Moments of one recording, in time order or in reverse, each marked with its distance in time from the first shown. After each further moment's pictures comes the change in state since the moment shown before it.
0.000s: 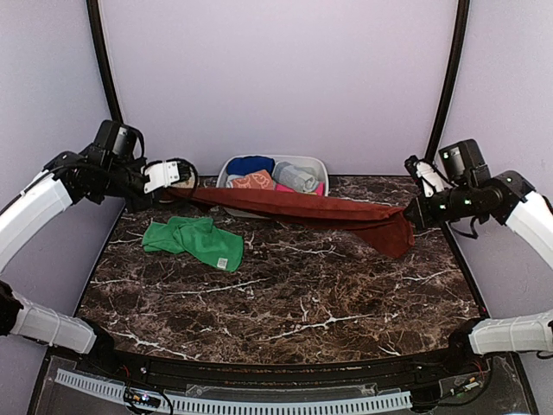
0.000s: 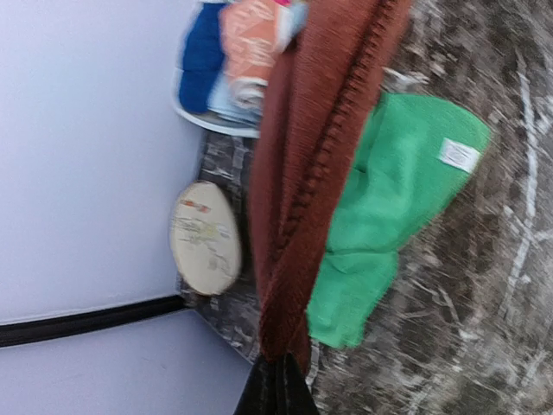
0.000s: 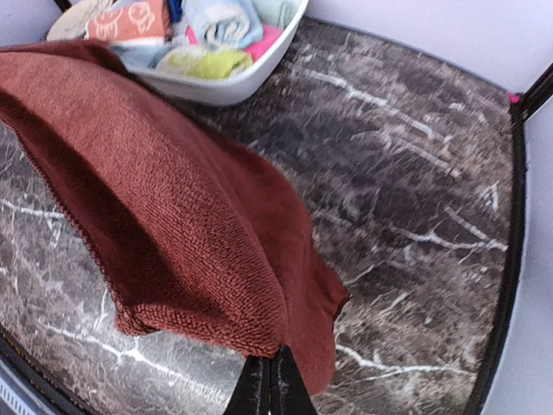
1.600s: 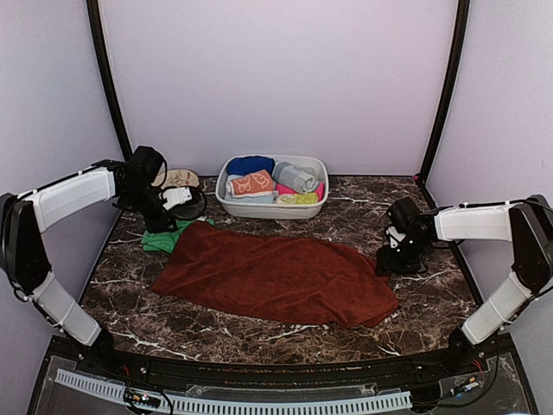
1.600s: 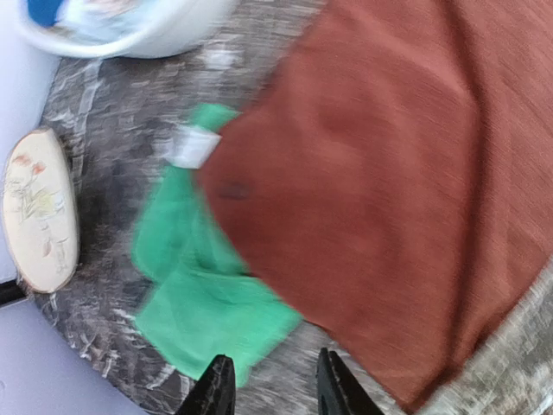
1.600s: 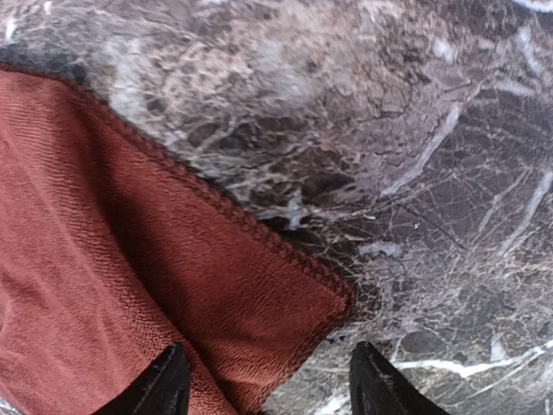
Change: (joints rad) left arm 0.143 0.255 -0.161 0.011 0.226 -0.138; right arm -0.039 0.476 -0.343 0.319 0.008 0.315
